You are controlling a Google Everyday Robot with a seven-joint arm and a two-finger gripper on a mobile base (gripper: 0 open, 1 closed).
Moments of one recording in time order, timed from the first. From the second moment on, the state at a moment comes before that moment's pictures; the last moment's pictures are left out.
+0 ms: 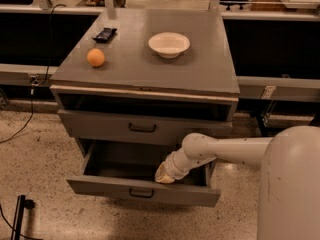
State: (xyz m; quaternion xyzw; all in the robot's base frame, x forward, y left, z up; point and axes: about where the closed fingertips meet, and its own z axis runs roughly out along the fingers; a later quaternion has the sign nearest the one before) arm 0.554 -0.002 0.430 -0.70 0.66 0.18 0.22
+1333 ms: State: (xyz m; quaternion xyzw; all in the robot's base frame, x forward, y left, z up) arm 0.487 0.018 0.466 -0.73 0.62 0.23 0.20
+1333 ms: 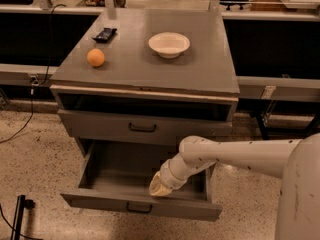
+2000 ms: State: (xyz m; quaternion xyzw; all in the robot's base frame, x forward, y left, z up) arm 0.530 0.052 0.427 -0.73 0.62 0.21 0.20
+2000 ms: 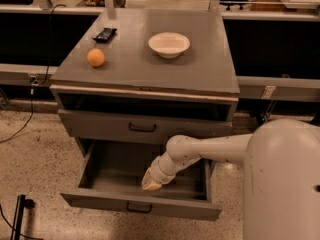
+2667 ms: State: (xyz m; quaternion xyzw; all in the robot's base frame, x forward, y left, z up) arm 0.512 0.080 0.403 -0.74 0.61 0.22 0.18
